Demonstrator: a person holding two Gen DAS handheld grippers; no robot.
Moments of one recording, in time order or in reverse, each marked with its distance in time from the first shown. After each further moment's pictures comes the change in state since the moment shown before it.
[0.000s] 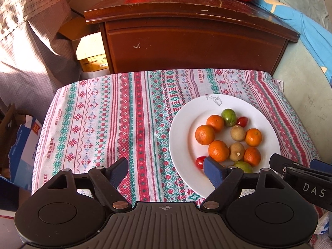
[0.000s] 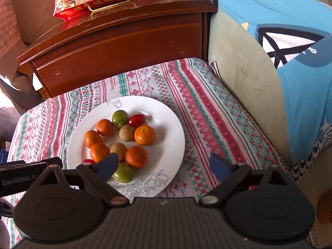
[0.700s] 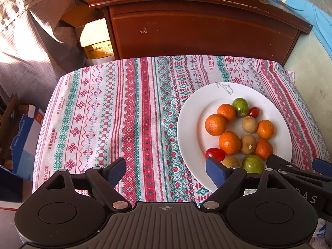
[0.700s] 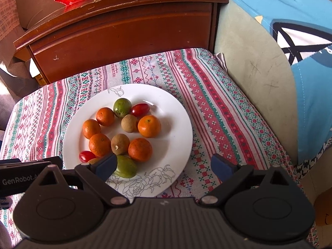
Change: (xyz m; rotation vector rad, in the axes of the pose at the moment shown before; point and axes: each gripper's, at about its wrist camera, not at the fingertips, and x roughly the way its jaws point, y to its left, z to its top) left arm 0.016 0.004 0.000 -0.011 0.075 0.039; right arm 0.016 0.014 -0.001 -0.036 0.053 -0.026
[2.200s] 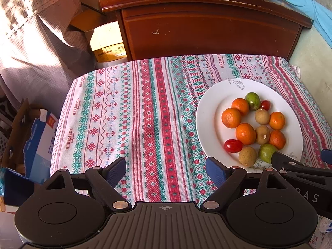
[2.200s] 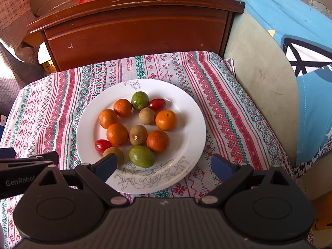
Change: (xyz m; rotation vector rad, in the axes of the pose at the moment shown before) left arm -0.012 0.019 -0.011 0.042 -0.024 0.039; right arm -0.013 0.028 -0.007 -0.085 0.001 -0.030
